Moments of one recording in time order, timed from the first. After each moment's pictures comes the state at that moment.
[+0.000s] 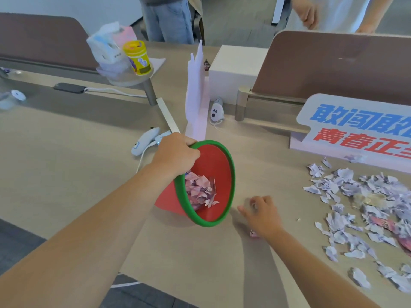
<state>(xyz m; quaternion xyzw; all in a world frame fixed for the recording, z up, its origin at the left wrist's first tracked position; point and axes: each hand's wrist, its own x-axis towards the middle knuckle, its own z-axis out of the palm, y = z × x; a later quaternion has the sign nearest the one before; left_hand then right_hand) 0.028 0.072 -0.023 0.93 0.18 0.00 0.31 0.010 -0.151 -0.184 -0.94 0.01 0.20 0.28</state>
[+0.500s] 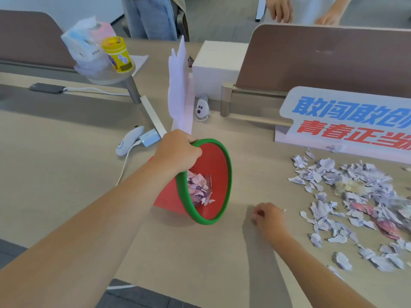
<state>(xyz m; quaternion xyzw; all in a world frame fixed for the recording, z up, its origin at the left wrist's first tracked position) 0.035 0.043 -0.023 0.94 0.15 -0.03 0.31 -0.011 -0.195 -0.185 -0.92 0.04 0.15 0.36</state>
